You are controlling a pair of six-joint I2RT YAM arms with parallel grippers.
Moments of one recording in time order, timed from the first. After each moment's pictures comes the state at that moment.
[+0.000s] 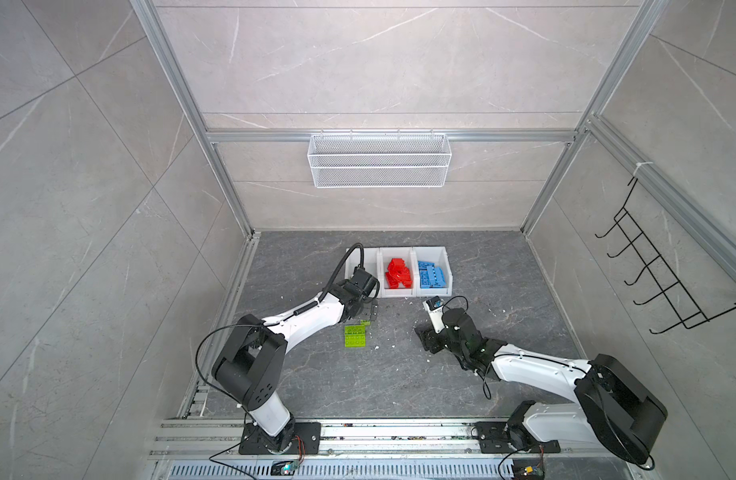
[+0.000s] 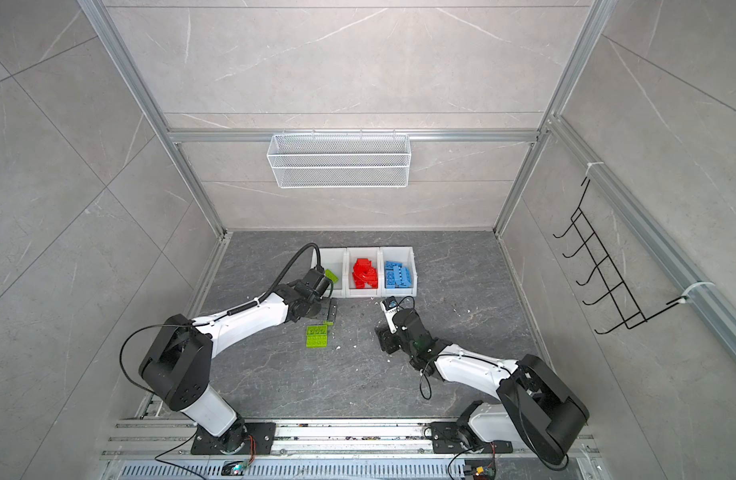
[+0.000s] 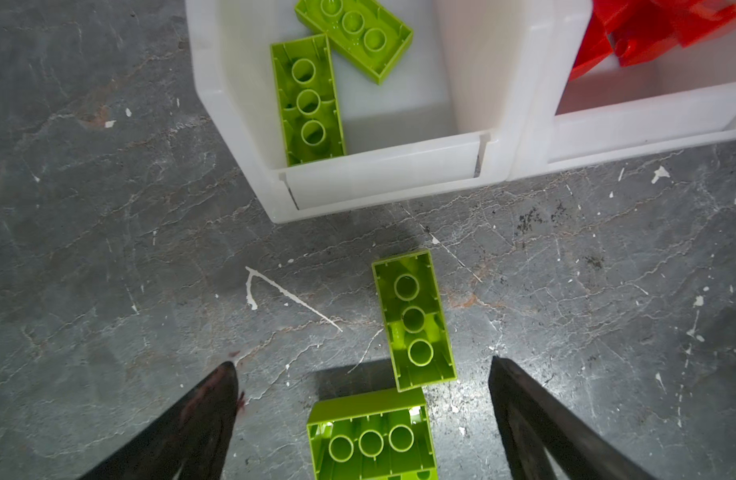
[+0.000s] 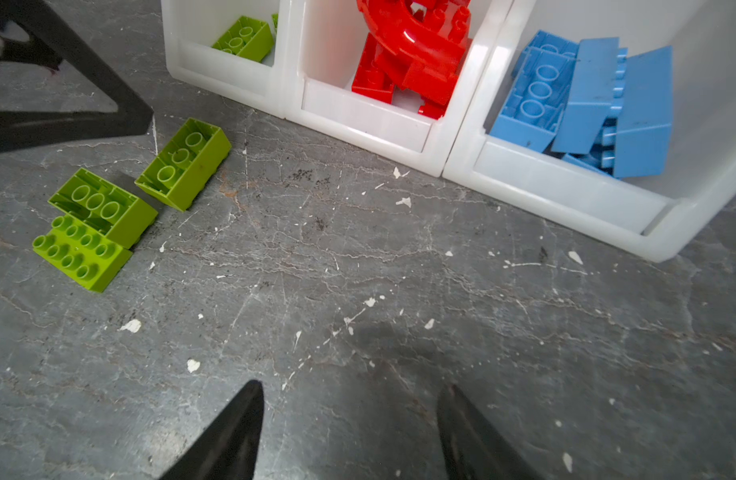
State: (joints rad) left arm -0.67 1.67 1.11 -0.54 -0.25 -0.42; right arm 0.69 1.32 0.48 0.18 0.09 0.15
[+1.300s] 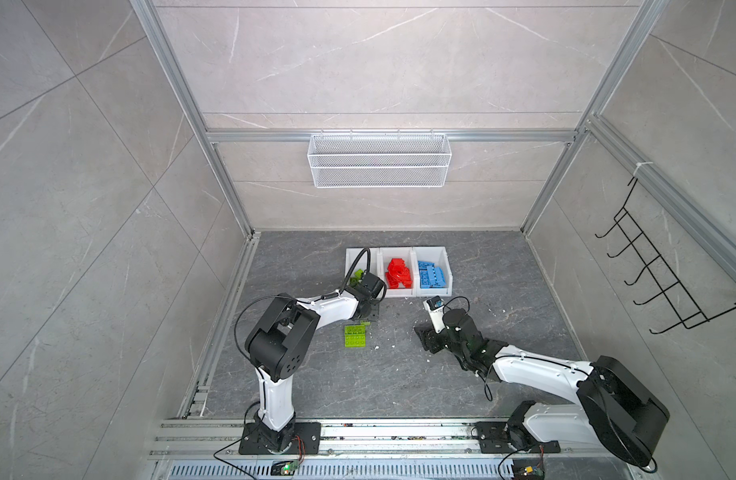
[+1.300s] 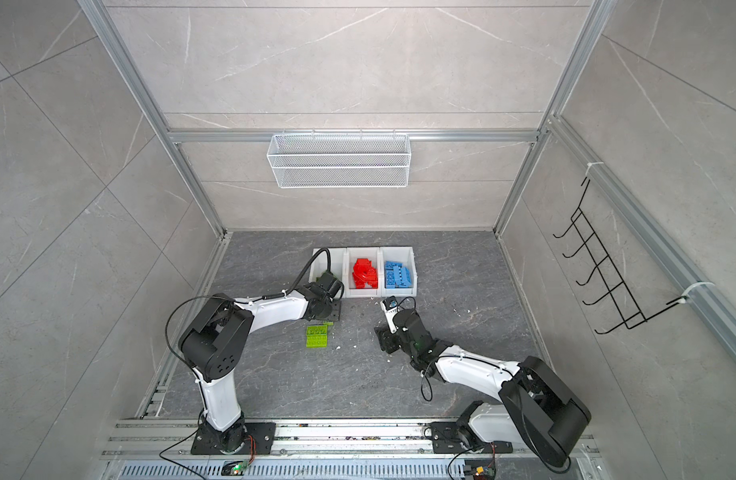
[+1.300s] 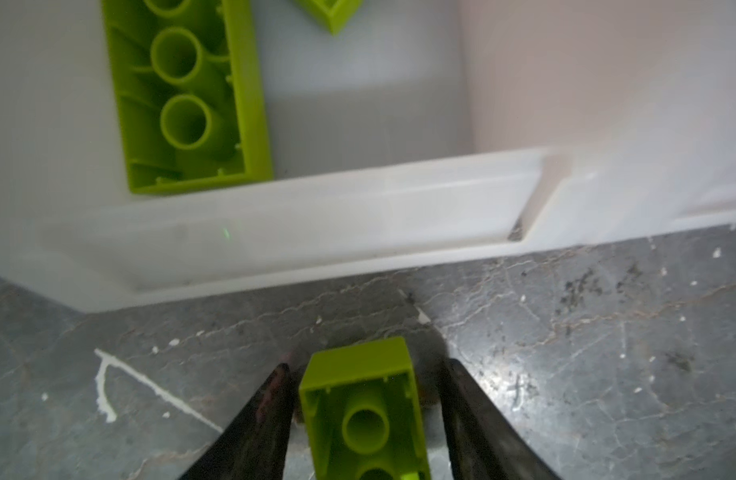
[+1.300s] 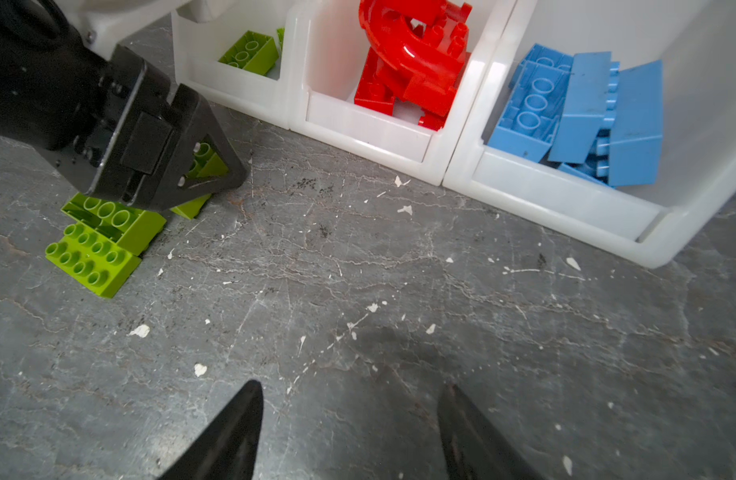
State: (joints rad) left arm -0.65 1.89 1.16 -0.41 -0.19 -0.47; right arm 0.69 1.31 0.48 0.19 0.09 0.16
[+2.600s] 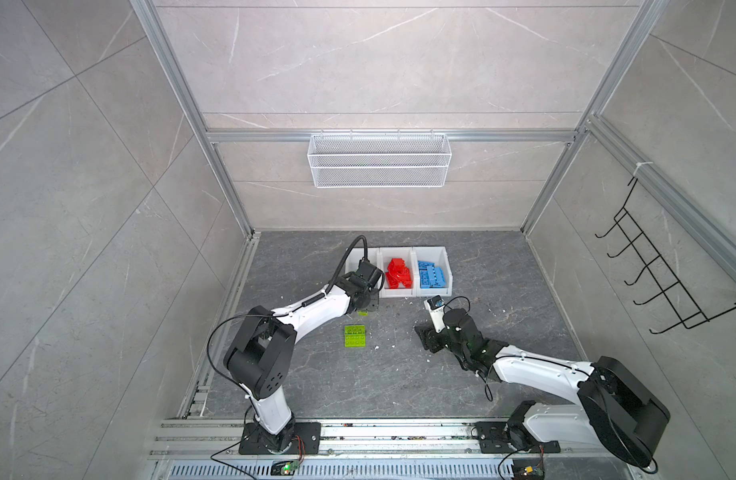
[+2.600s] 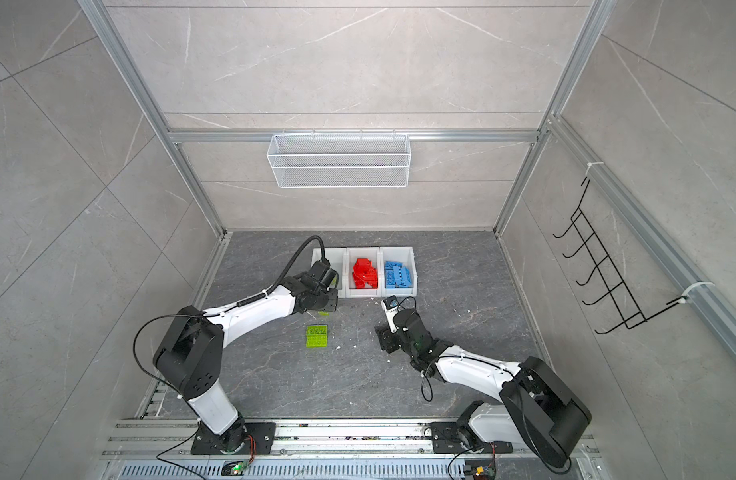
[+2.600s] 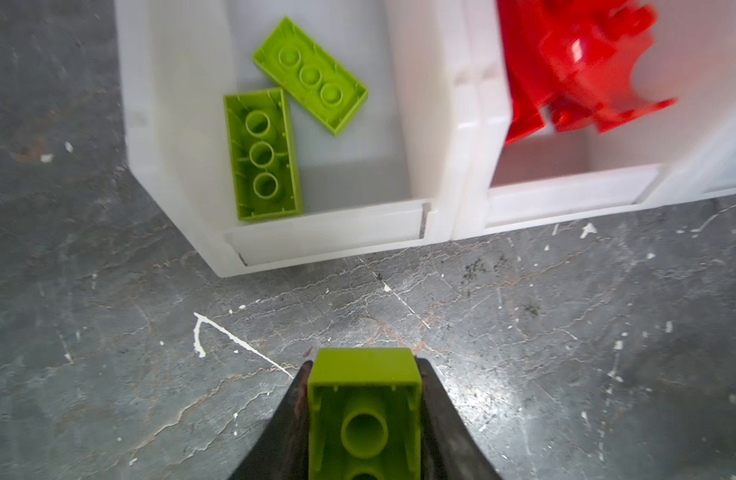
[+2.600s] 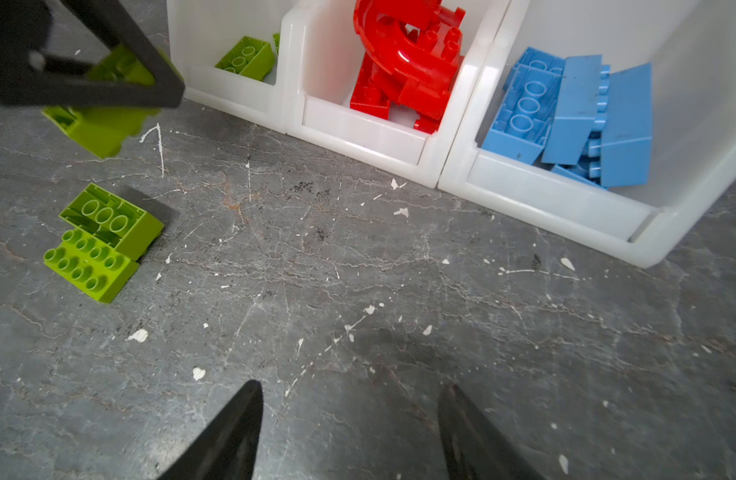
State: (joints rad) left arm -0.65 1.72 1.25 -0.55 -0.20 -0.42; right arm 0.69 1.30 0.48 0.19 0.10 0.16
